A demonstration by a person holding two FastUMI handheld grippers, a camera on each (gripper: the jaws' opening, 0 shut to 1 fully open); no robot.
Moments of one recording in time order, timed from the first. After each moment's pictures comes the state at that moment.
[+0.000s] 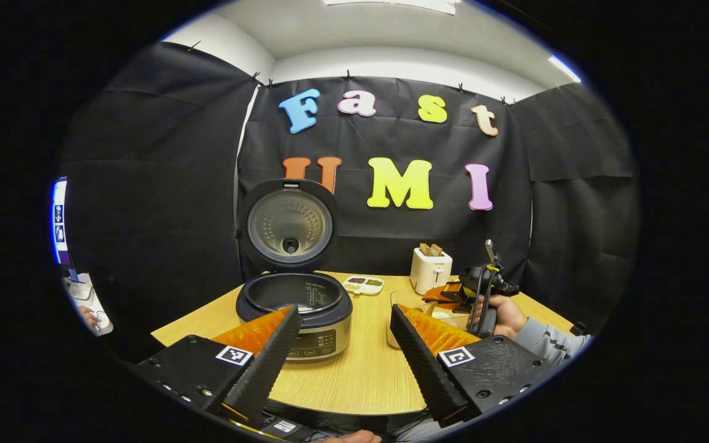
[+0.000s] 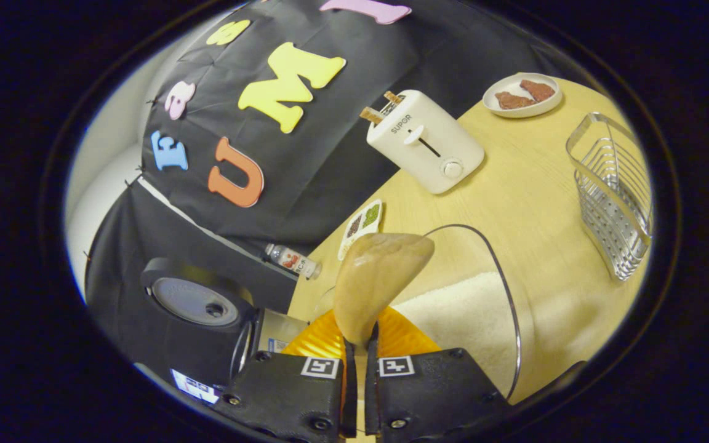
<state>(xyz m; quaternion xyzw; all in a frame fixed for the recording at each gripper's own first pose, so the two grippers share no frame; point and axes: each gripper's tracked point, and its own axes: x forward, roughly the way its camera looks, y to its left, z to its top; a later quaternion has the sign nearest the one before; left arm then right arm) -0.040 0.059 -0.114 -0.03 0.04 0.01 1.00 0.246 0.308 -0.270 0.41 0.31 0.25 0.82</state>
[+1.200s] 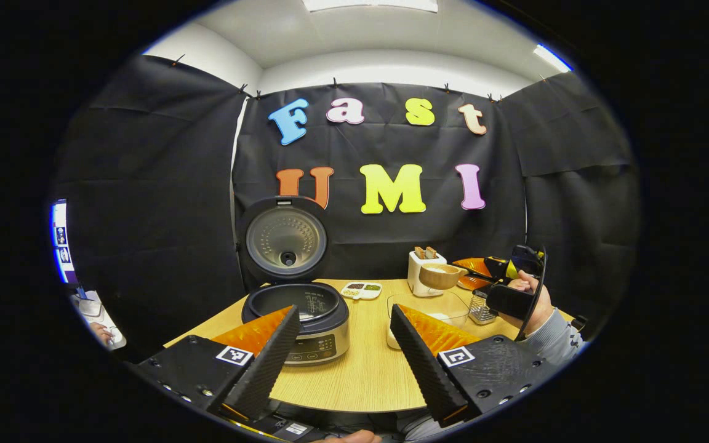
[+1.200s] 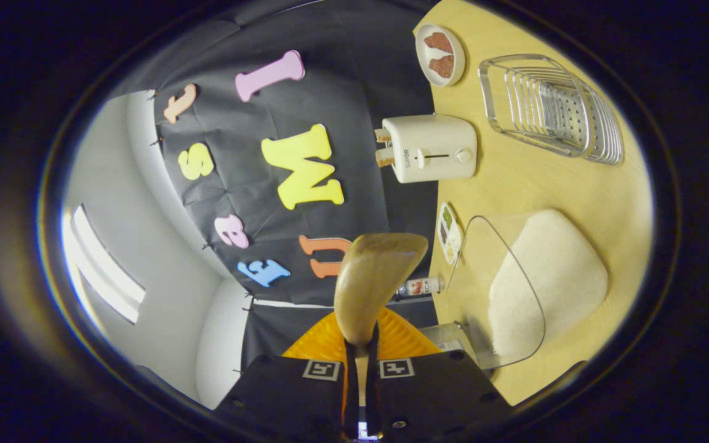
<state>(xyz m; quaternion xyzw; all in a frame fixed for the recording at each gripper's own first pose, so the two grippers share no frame) -0.061 0.049 -0.090 0.00 0.02 0.00 1.00 0.197 0.245 -0.152 0.70 0.22 0.30 0.61</state>
